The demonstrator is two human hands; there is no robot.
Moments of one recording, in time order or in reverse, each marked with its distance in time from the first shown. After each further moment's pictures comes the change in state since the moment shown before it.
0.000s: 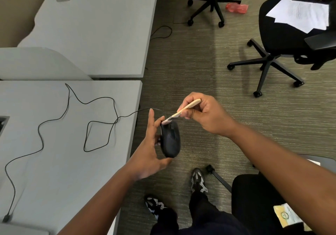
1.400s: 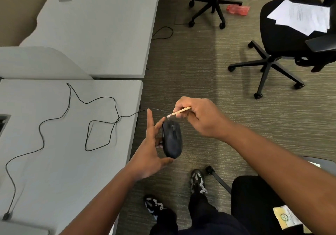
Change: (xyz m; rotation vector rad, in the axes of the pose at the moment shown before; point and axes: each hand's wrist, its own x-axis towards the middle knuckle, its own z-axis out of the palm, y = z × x) left_hand 0.002 0.001 0.005 -0.038 0.064 -0.026; right_hand 0.002 -0.013 0.007 -0.516 -0.094 -0.125
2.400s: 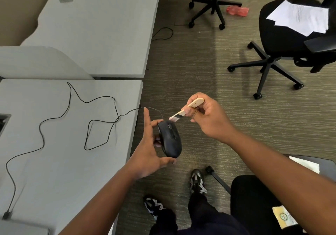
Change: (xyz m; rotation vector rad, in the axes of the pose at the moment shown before) left_hand -0.002 -0.003 0.000 0.022 0.052 0.004; right_hand -0.017 0.005 0.009 0.423 0.221 0.274
